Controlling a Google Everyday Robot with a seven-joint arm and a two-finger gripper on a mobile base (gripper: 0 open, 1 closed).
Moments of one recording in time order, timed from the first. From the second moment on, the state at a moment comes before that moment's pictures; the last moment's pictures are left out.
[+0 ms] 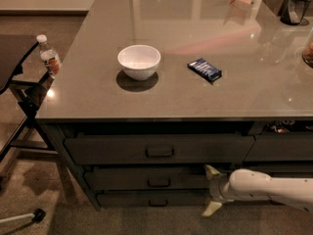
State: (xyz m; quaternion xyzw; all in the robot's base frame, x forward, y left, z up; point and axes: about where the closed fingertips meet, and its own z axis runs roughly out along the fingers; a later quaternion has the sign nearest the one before) arm 0.491 -0.206 0.395 -0.64 0.73 0.02 0.25
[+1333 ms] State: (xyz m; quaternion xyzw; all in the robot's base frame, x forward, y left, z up) arm 0.488 -0.187 0.405 -0.65 0.71 0.03 0.26
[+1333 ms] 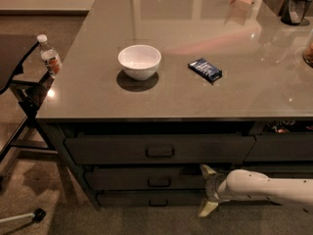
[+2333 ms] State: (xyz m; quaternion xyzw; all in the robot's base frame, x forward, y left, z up) arm 0.518 -0.150 0.404 -0.67 0.69 0.03 0.29
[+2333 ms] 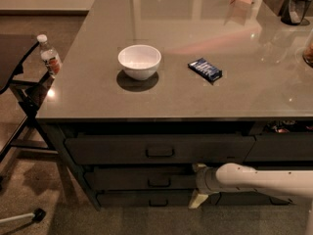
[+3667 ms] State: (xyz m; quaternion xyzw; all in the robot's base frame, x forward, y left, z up) arm 0.522 -0.147 0.394 -0.67 0.69 0.04 0.27
